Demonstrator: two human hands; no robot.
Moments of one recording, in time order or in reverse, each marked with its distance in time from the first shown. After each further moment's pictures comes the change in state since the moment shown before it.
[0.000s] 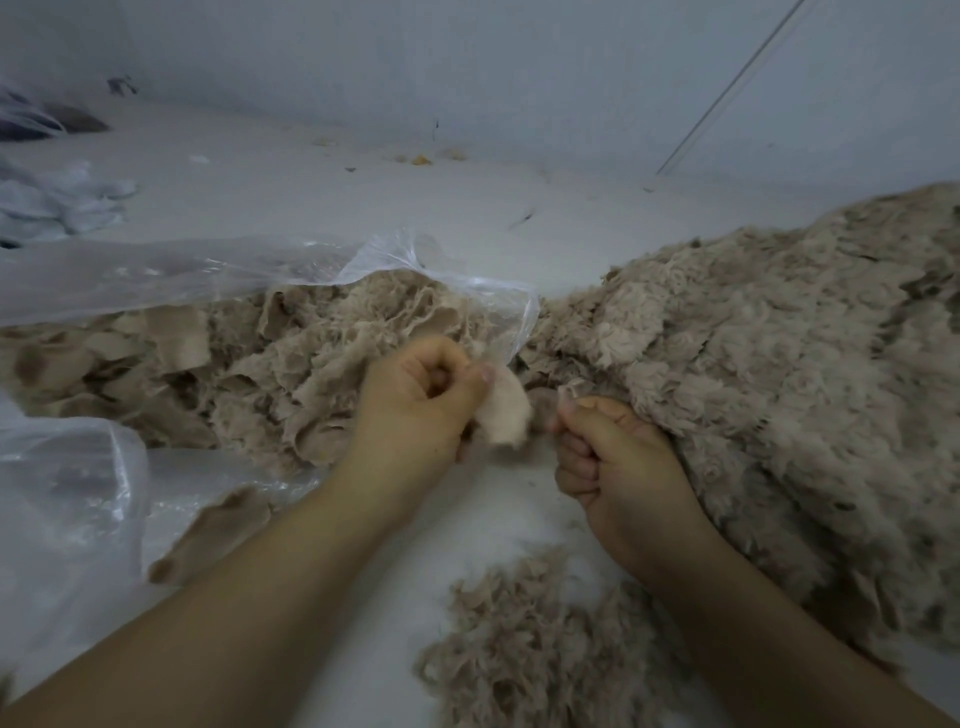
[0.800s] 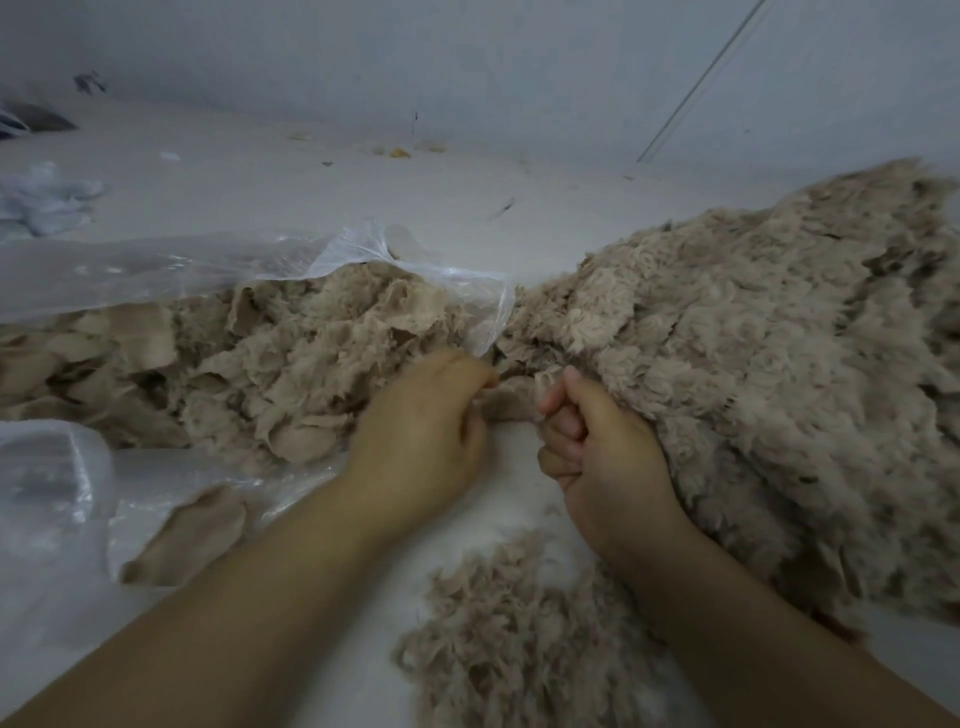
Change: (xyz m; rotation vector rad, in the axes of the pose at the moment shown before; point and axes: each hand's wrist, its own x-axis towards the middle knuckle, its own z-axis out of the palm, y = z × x) left_hand -0.007 -0.001 0.005 0.907 -0.236 0.531; right_hand -0.006 -0.003 0.002 0.072 0.007 -0.040
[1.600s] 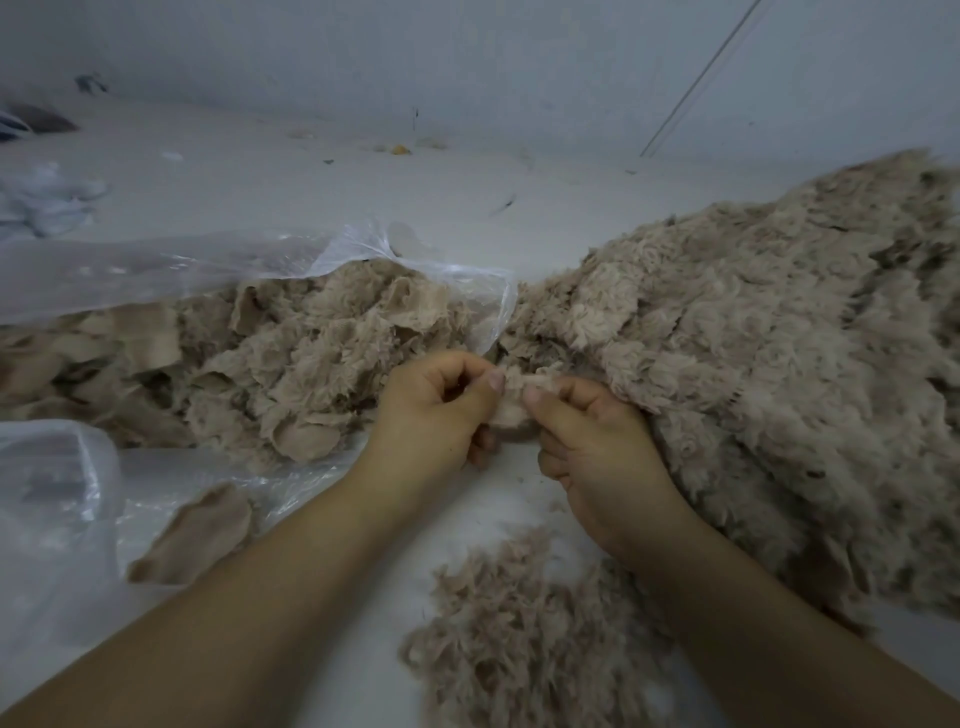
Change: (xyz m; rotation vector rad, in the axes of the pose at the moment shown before) left_hand 0.003 0.003 0.016 -0.936 0.063 -0.516; right_hand 0.003 0.003 -0.001 -0.199 -0.012 0.027
